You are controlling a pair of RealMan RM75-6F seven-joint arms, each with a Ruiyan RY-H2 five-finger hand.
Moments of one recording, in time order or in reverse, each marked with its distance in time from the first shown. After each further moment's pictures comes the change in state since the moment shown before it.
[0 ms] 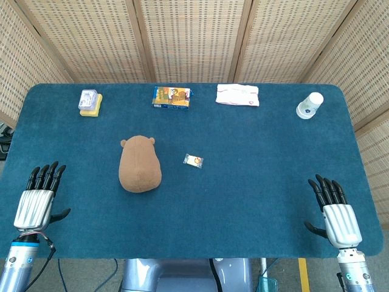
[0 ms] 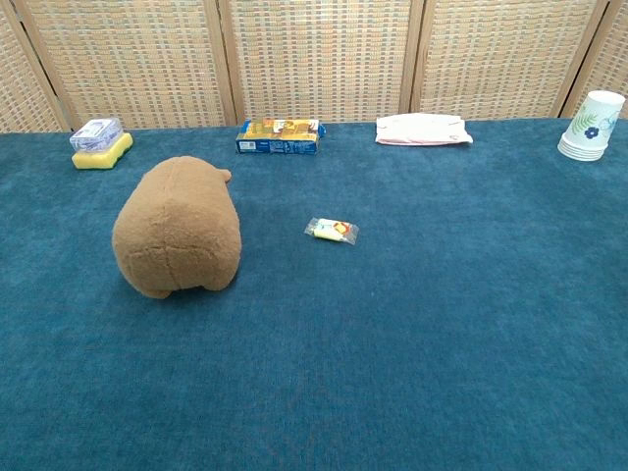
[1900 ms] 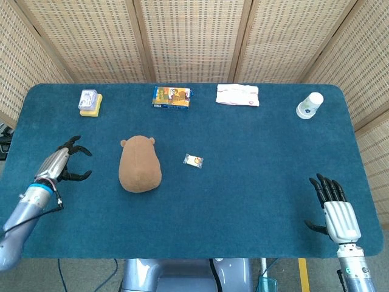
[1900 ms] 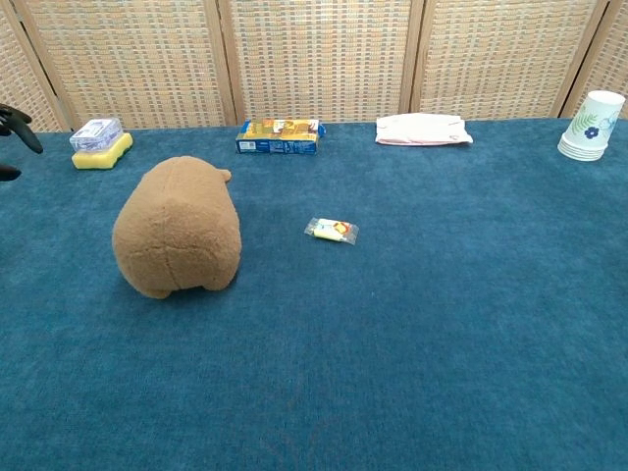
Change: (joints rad) left arm -0.353 0.235 -0.317 -0.063 -0.719 -0.746 -0.367; right arm 0.019 -0.017 0.017 0.042 0.060 -0.064 0.062
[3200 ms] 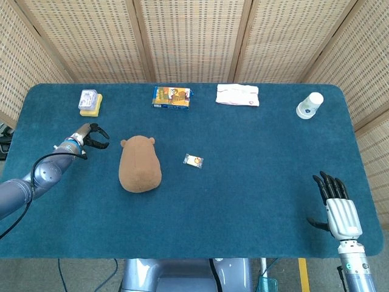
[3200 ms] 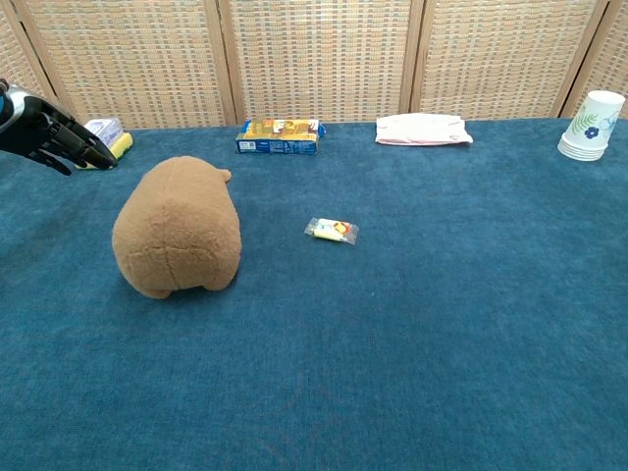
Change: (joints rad) left arm -0.664 -0.284 0.468 0.758 -0.752 -0.530 -0.136; right arm 0.008 -0.022 0.017 0.047 0.035 -0.012 0.022
